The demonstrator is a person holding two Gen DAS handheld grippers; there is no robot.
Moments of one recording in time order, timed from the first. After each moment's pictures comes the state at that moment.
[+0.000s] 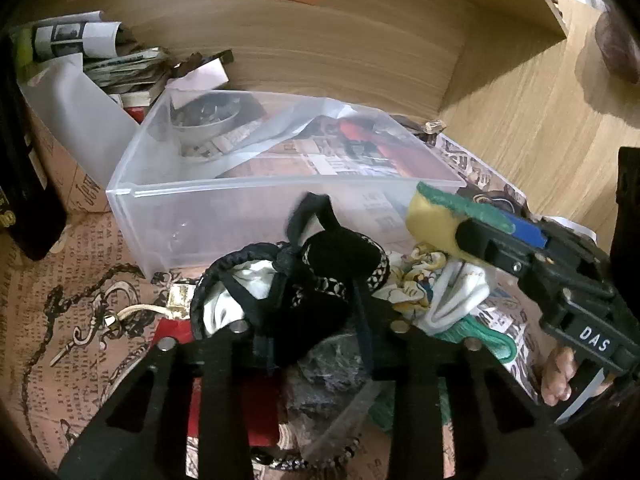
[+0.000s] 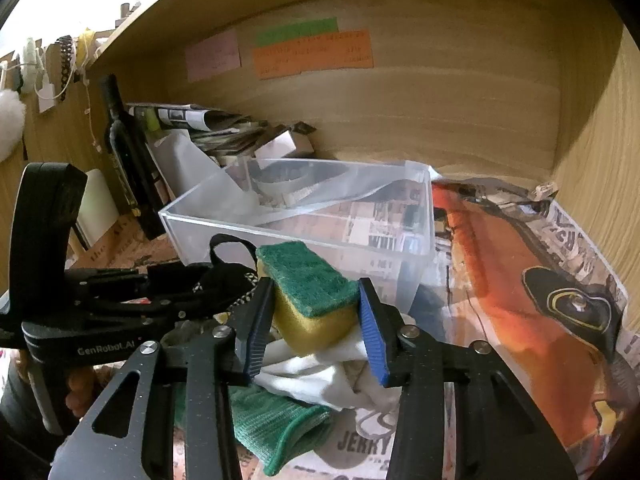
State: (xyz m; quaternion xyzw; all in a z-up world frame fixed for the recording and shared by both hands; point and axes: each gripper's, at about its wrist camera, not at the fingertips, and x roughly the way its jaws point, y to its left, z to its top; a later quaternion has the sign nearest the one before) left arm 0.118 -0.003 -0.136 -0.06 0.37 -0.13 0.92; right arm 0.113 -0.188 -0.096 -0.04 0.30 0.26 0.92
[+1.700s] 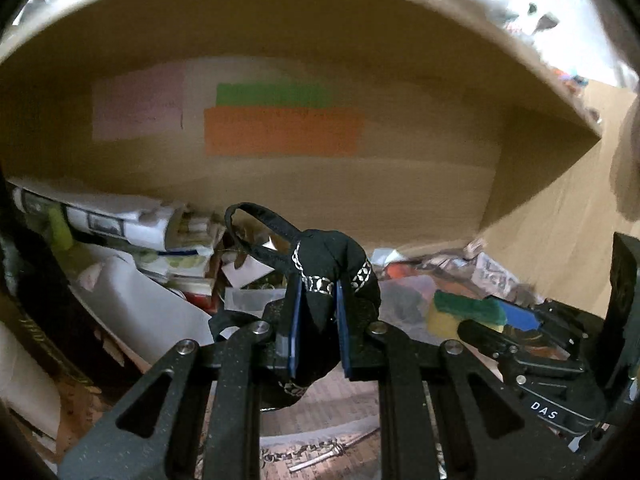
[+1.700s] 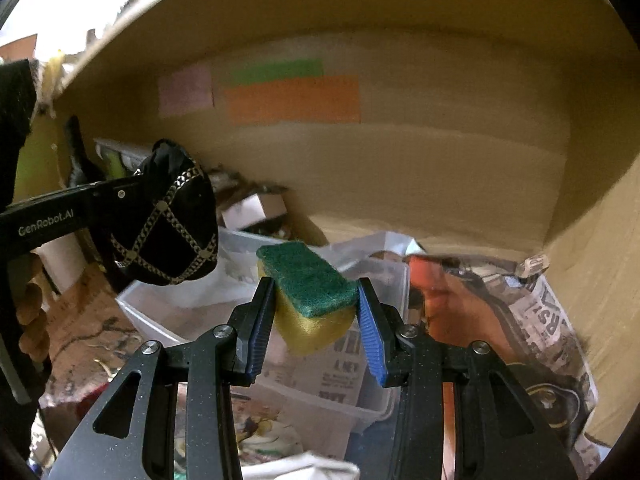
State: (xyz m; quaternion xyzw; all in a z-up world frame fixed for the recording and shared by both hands) left arm 0.183 0.018 -0.030 -0.03 0.24 -0.03 0.97; right arm 0.178 -0.165 -0.059 -0.07 0.27 0.23 0.93
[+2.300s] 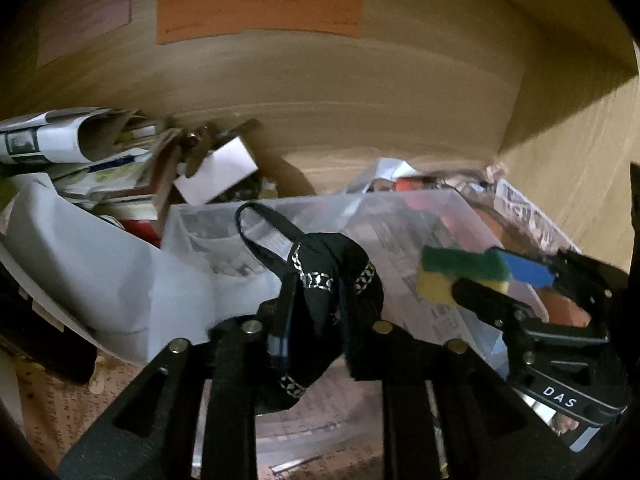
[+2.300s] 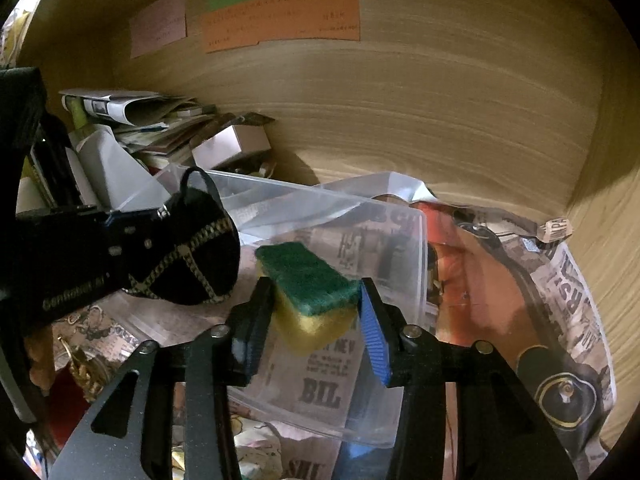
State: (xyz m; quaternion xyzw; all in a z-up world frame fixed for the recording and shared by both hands) left arm 0.234 -0.004 -0.105 -0.02 0.36 -0.05 0.93; right arm 0.213 -0.154 -0.094 -0.09 0.35 0.22 0.91
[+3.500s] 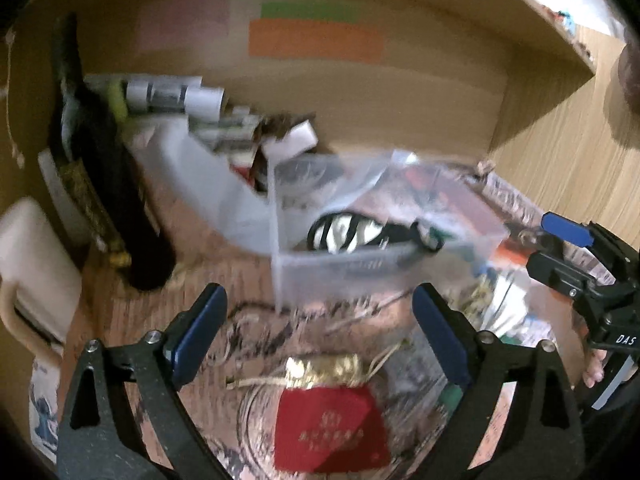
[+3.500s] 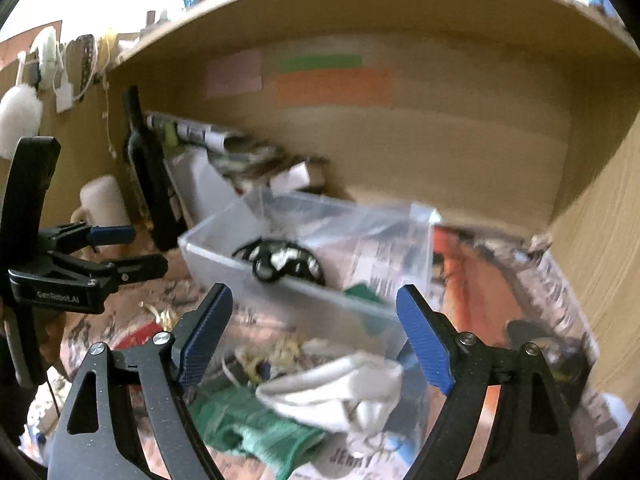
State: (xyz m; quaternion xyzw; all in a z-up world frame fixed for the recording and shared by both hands) left arm 0.091 0.031 -0.099 -0.03 0.33 0.00 0.94; right arm 0.110 -0.177 -0.067 -0.07 0.28 0.28 0.92
